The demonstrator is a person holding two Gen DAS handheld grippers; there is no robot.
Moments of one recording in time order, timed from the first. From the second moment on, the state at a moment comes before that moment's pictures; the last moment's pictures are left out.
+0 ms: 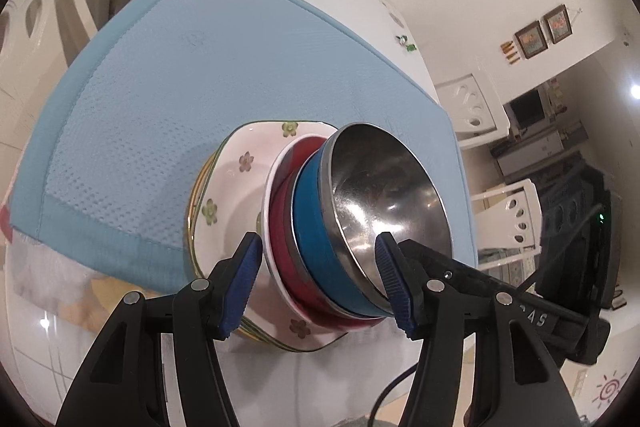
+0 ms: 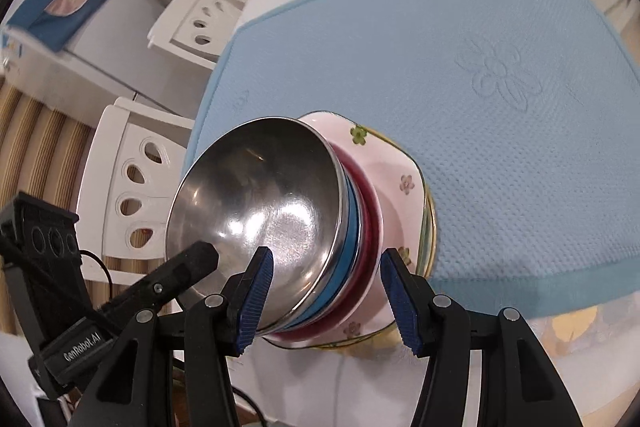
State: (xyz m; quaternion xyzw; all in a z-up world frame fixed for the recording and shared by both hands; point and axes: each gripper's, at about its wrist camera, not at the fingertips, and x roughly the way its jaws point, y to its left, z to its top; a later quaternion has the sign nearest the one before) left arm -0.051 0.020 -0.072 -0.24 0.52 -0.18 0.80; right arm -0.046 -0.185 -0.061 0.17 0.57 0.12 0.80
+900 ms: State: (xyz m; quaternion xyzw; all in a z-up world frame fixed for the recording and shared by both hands) left arm -0.218 -0.033 0.075 -0.12 0.37 0.02 0.92; right arm -0.218 -0.196 0.072 -0.03 0.40 0.04 0.91
